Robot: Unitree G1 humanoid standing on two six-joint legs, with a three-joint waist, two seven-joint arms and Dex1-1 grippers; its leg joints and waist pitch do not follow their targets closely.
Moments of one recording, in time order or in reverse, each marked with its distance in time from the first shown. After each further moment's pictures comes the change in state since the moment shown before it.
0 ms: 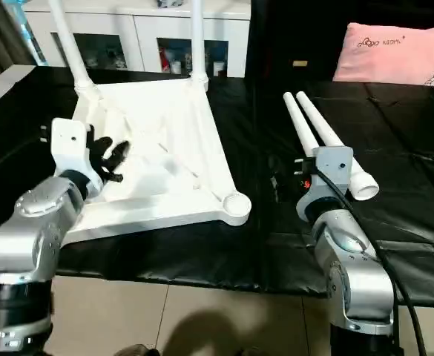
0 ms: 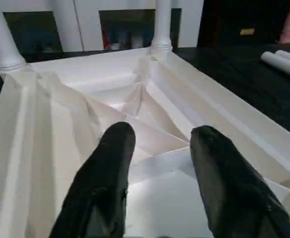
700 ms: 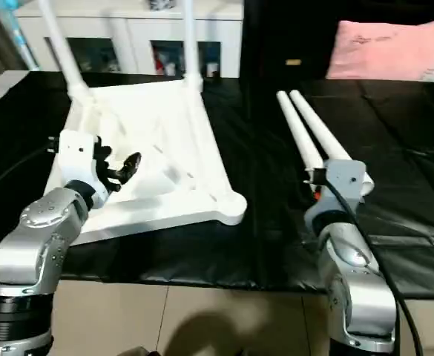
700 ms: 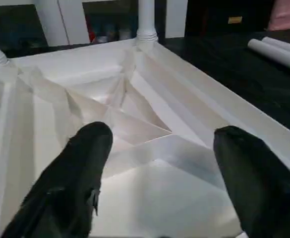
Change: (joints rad) left arm 0.044 -0.004 -0.043 -0.033 -0.004 0.014 0.015; right arm 0.057 0.009 -0.019 -0.054 -0.034 0.054 -0.096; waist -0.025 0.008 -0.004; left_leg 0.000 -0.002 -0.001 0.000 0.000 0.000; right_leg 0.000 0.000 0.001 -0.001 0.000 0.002
